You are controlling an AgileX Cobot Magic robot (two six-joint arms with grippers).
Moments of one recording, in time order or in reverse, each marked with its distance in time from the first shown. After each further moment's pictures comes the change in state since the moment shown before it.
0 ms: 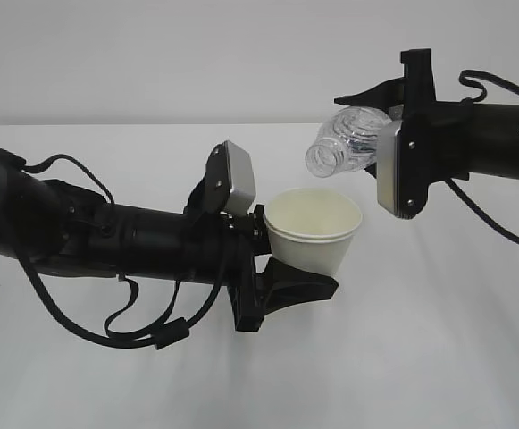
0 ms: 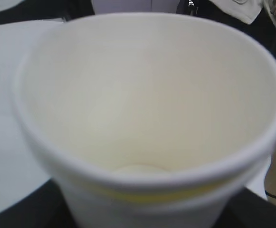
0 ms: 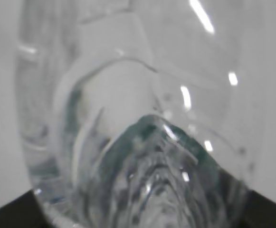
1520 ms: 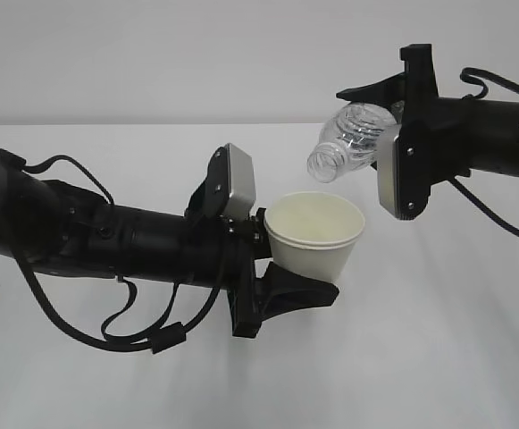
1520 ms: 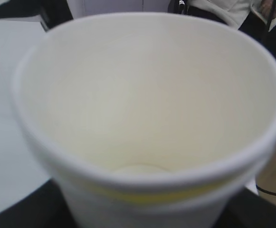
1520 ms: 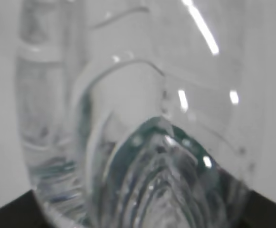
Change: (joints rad) left arm 0.000 0.000 0.000 0.033 -0.018 -0.002; right arm 0.000 0.000 0.000 0.052 0.000 -0.143
